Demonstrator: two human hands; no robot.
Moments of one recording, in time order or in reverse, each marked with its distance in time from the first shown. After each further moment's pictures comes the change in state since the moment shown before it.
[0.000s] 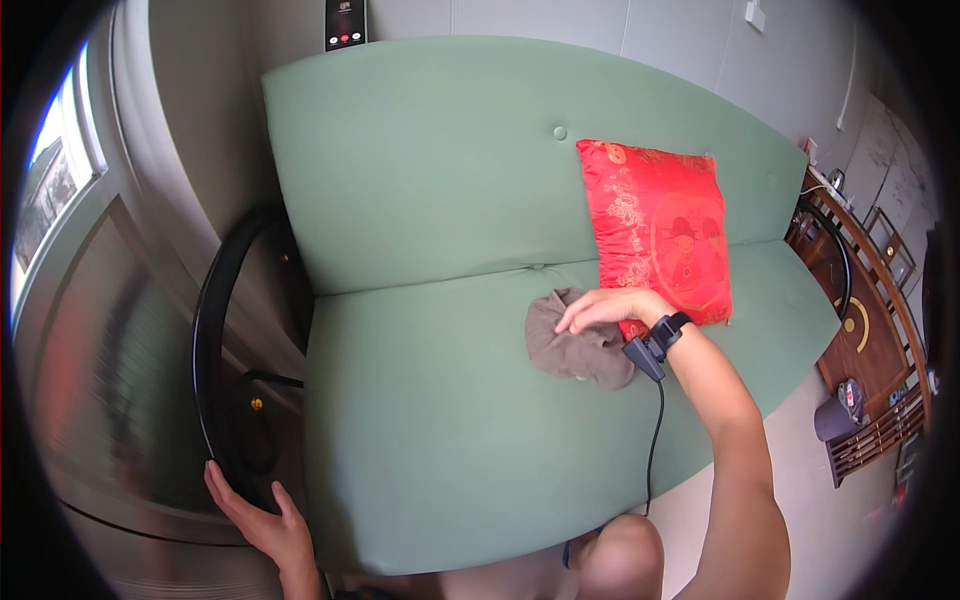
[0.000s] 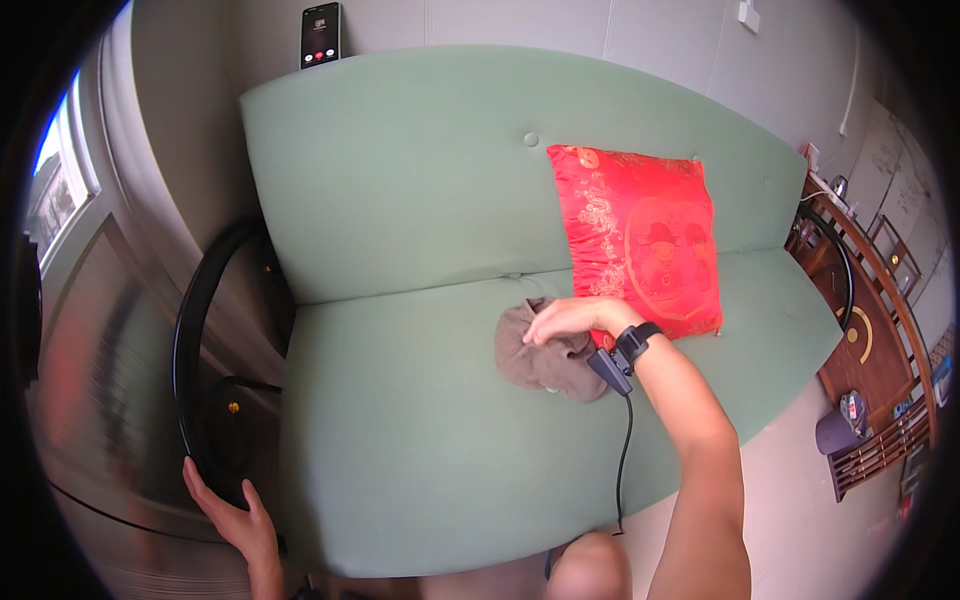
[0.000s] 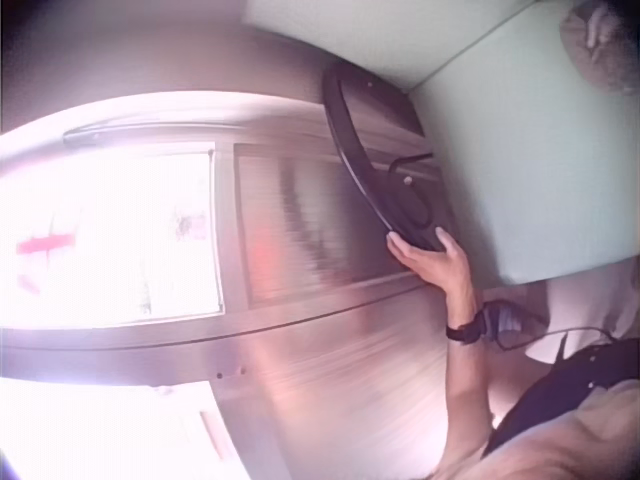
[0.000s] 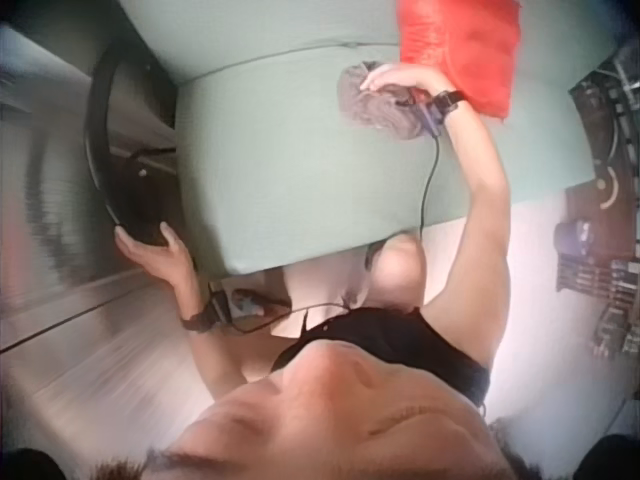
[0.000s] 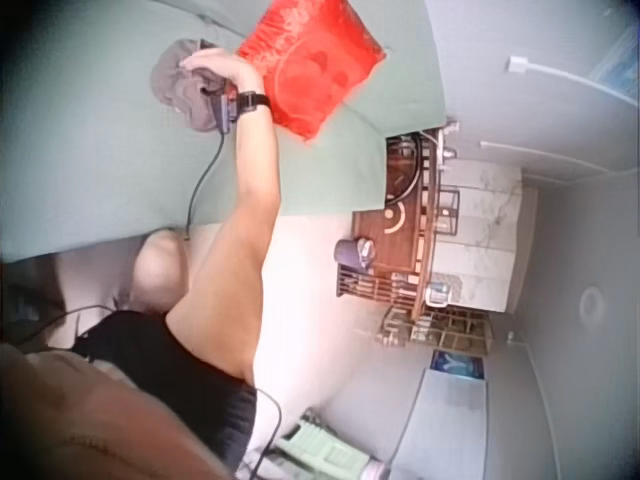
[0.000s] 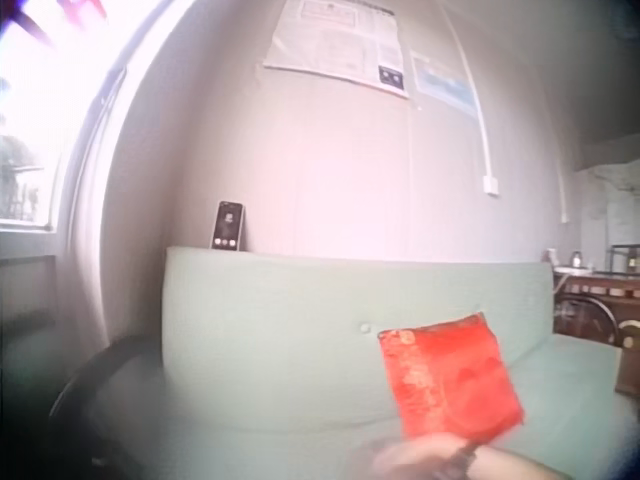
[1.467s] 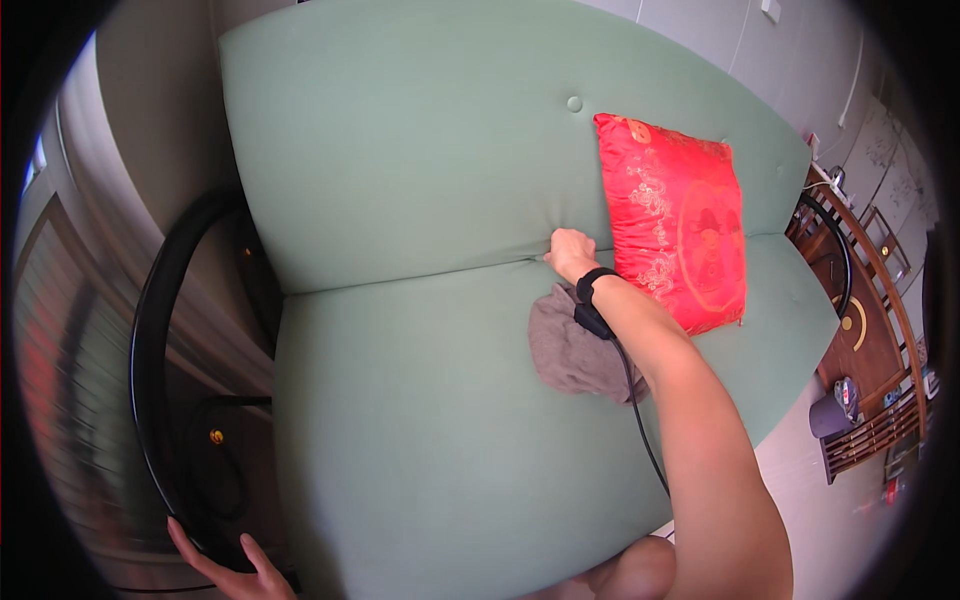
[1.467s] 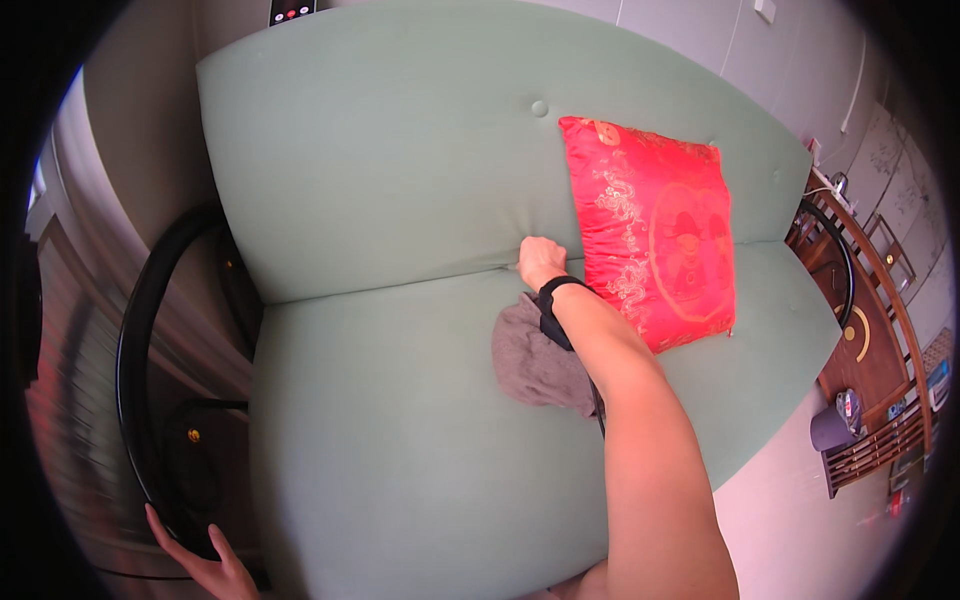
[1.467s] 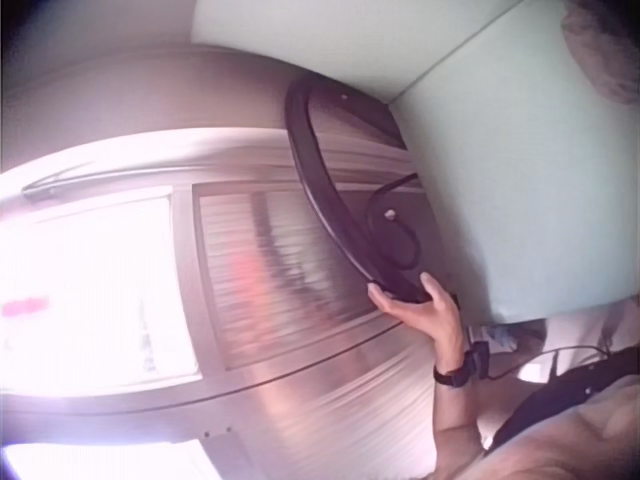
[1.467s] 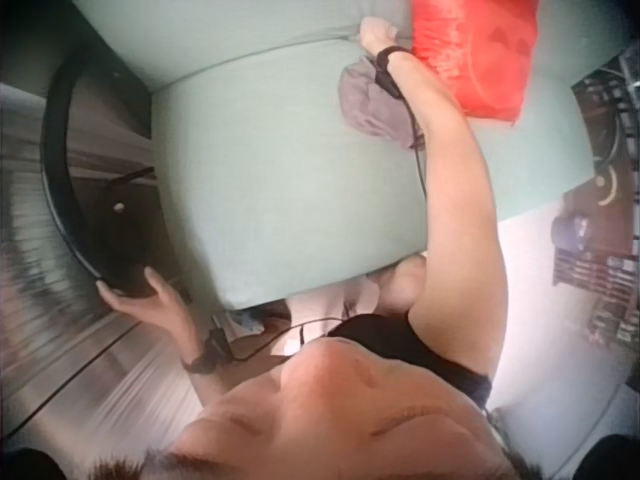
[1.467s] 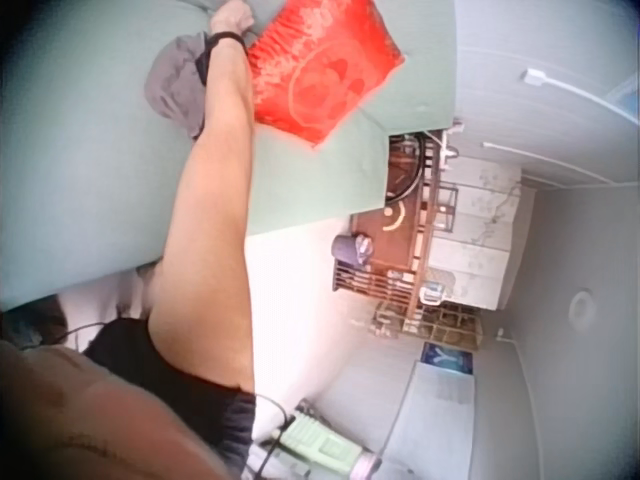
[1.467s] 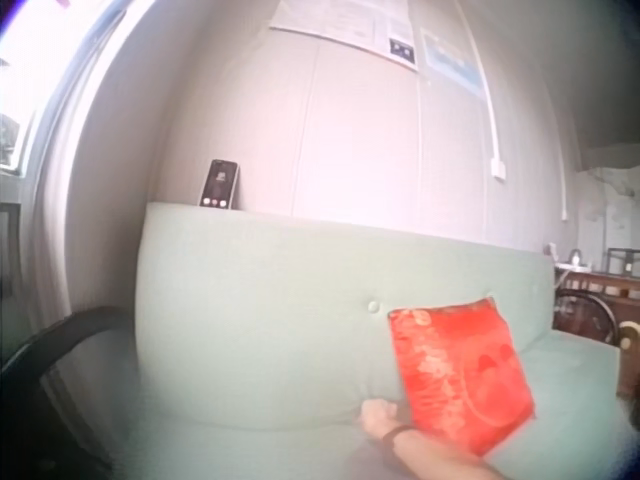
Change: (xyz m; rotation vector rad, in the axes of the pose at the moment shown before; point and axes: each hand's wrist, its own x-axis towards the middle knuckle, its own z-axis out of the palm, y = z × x) left_hand 0.003 0.022 -0.012 -0.010 -0.065 -0.084; right_hand 0.156 0.064 -0.032 -0.529 0.856 0.580
